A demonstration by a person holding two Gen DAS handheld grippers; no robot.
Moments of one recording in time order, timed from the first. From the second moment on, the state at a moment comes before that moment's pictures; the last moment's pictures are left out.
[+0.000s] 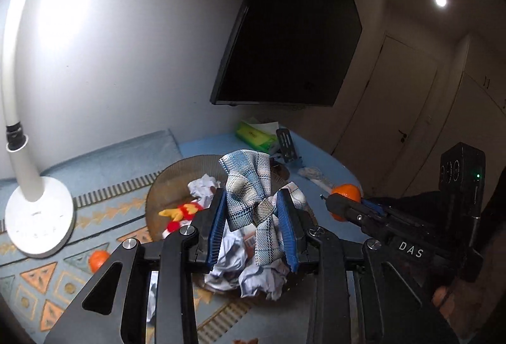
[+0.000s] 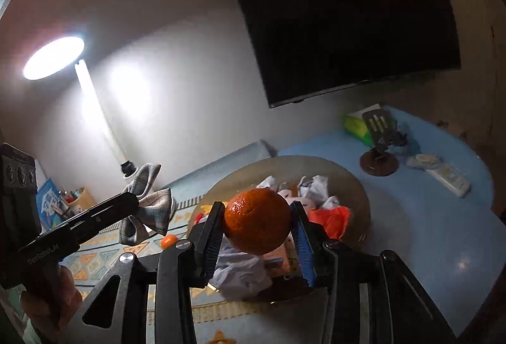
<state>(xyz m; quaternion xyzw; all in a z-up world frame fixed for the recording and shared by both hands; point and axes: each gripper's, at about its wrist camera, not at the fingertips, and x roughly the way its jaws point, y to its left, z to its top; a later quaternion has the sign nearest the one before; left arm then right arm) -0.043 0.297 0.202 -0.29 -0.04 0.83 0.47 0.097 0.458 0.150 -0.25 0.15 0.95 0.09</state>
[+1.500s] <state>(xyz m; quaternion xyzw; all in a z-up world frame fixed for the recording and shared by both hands) -0.019 0.062 0.059 -0.39 -0.10 0.88 0.24 0.051 0.308 -0.003 -0.43 0.05 0.90 0.03</state>
